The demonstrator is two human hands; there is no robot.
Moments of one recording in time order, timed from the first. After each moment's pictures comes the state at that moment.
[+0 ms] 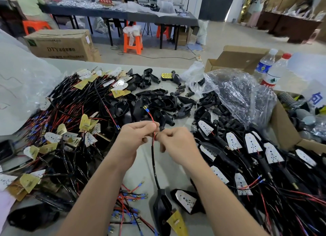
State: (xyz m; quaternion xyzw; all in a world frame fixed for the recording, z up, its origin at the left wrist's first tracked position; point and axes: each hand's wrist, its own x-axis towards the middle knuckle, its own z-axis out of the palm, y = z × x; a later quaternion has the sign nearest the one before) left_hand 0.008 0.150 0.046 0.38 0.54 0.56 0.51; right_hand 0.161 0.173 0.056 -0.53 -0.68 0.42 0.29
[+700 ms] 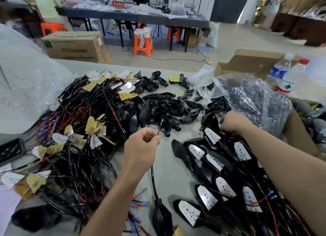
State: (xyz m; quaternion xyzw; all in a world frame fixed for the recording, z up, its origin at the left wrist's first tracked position) left_hand 0.030 0.151 0.025 0.41 0.72 0.50 0.26; right_hand 0.291 0.362 0.046 -0.69 -0.71 0.11 -0.05
